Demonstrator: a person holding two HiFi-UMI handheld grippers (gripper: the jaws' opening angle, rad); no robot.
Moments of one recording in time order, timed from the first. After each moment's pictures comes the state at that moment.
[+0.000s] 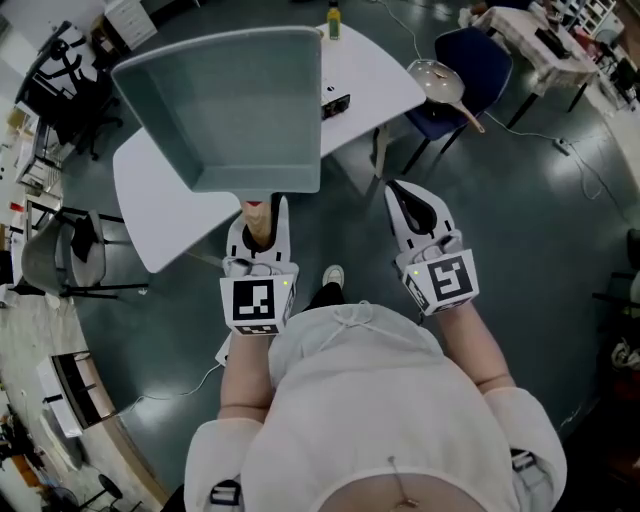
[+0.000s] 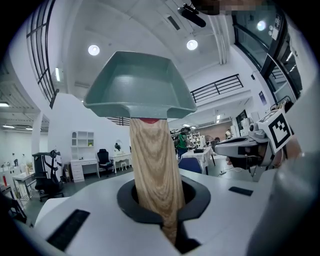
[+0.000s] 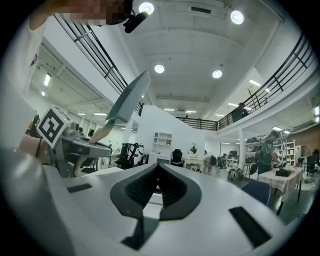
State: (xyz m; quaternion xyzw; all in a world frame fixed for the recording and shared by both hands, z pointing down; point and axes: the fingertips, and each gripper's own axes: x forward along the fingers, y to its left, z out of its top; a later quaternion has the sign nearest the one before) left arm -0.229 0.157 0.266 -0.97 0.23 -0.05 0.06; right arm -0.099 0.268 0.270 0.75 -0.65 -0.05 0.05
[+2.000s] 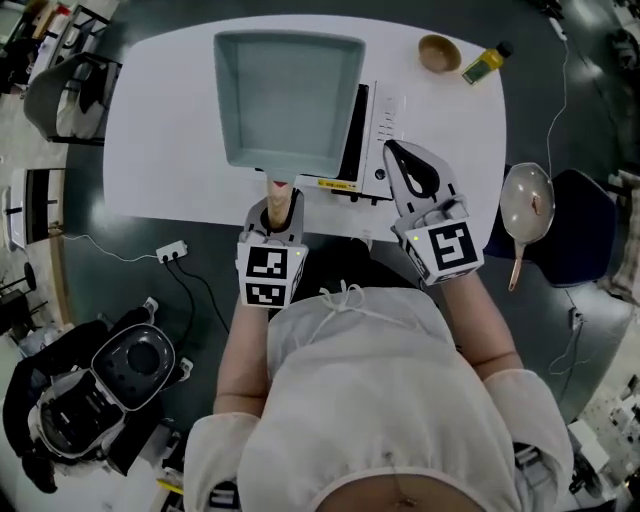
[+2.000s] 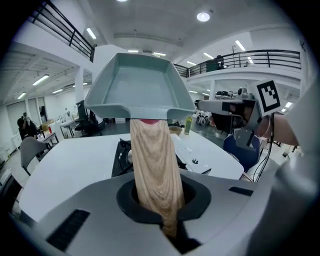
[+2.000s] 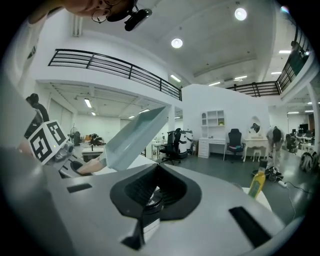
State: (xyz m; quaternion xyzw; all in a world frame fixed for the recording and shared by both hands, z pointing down) left arm -0.007 -0.117 0.477 -0.82 0.47 -0.27 -0.17; right arm 0.143 -0.166 0.386 0.47 -0.88 0.04 0.09
